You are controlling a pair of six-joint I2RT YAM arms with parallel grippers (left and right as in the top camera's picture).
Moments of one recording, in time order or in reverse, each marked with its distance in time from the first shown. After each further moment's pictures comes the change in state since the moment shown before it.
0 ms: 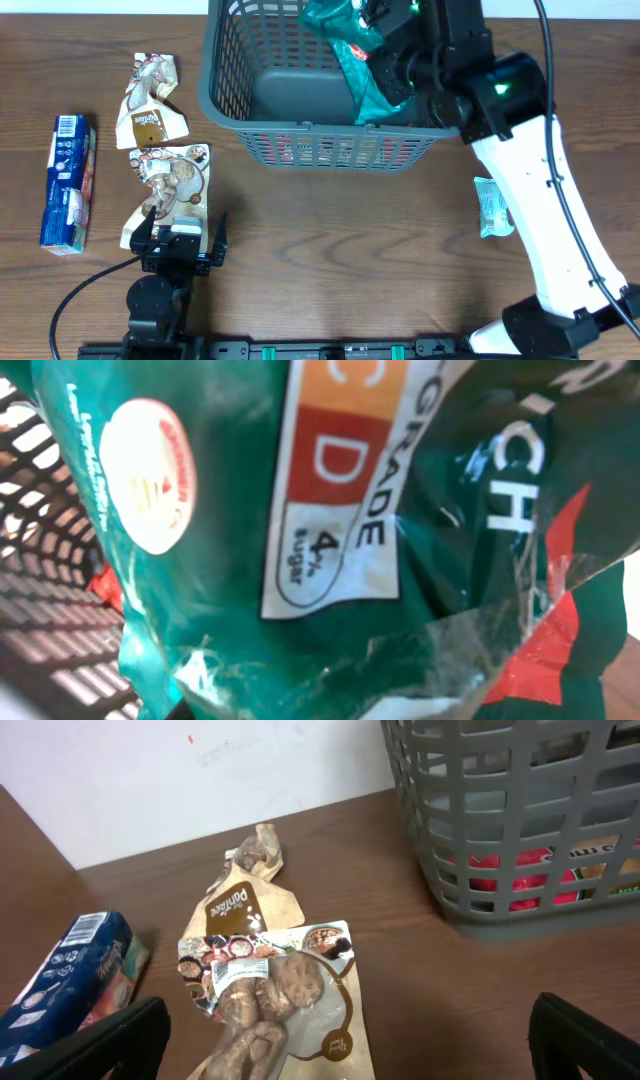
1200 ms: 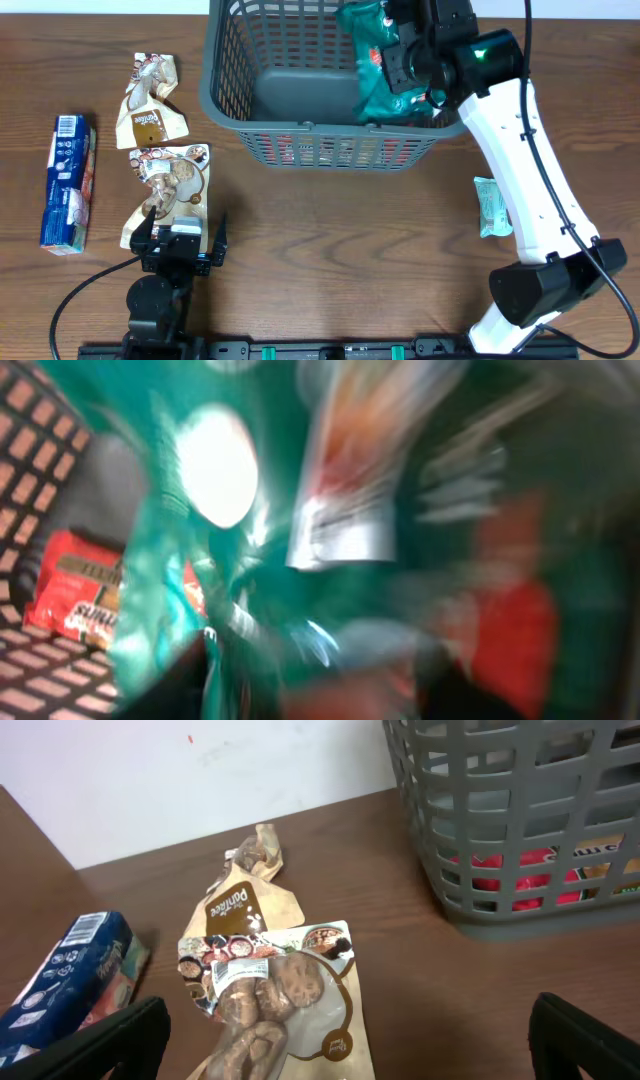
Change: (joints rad) left arm 0.000 0.000 0.000 0.000 0.000 0.000; right arm -0.089 0.134 0.000 -0.034 0.024 0.191
